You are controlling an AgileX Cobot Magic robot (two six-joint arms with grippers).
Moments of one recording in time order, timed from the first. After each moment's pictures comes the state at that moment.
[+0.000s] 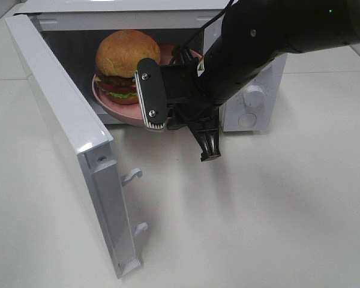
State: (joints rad) left arm 0.05 -0.01 -0.52 -0.05 1.09 0.00; right arm 0.67 1.82 -1.20 -0.03 0.37 -1.23
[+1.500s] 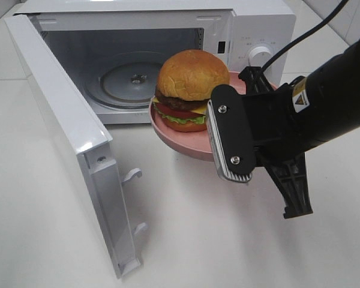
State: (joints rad) left arm 0.05 -0.01 -0.52 -0.05 1.09 0.00; right arm 0.68 1.40 -0.79 -0.04 0.43 -1.15
